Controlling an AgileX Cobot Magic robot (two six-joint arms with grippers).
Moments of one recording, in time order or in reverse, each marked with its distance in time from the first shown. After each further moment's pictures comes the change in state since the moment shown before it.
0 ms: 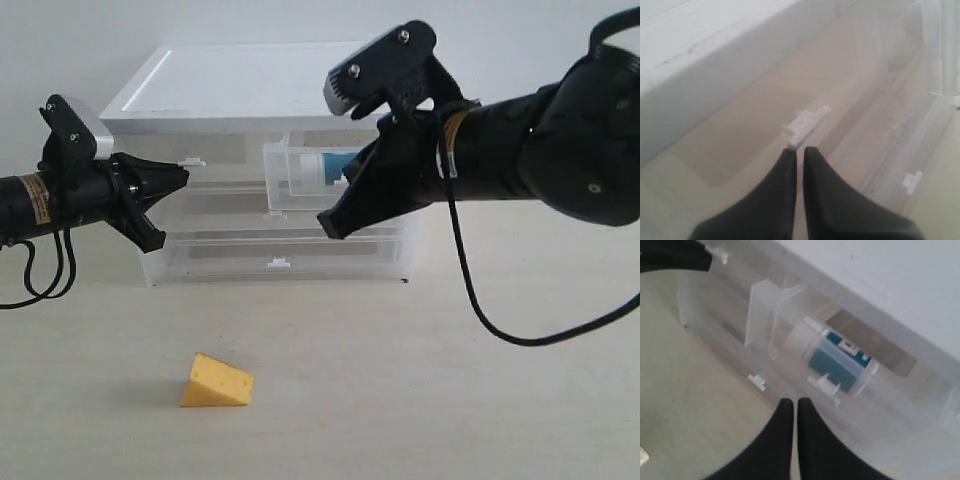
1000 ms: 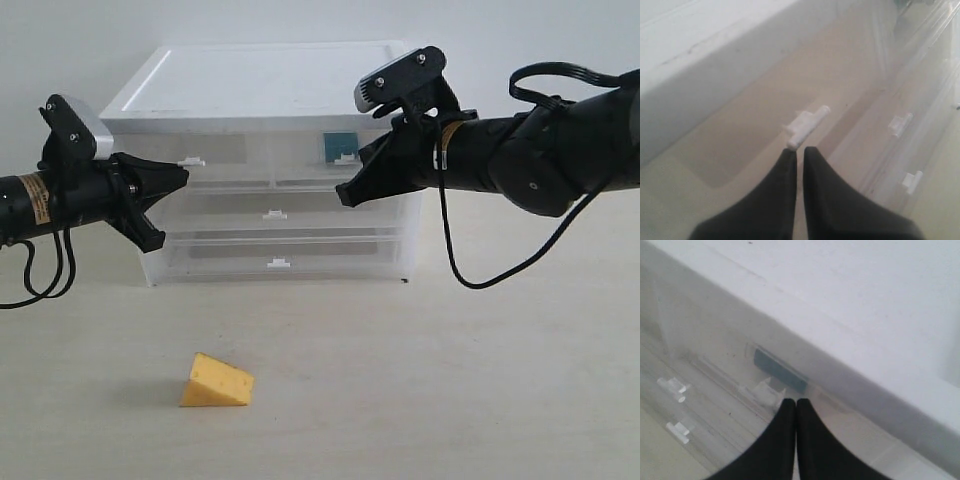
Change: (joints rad) left arm 0.000 0.000 -0.002 0.006 -0.002 0.000; right arm -0.175 0.291 -0.157 0.025 -0.261 -0.027
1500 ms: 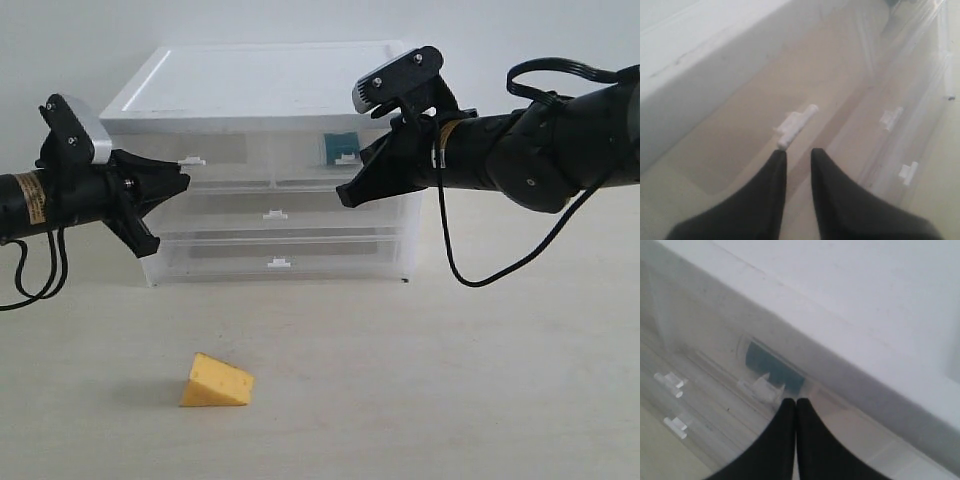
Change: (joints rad) left arm 0.004 -0.017 -0.004 0.068 -0.013 0.040; right arm 0.000 0.001 -0.011 -0.005 0.035 -0.002
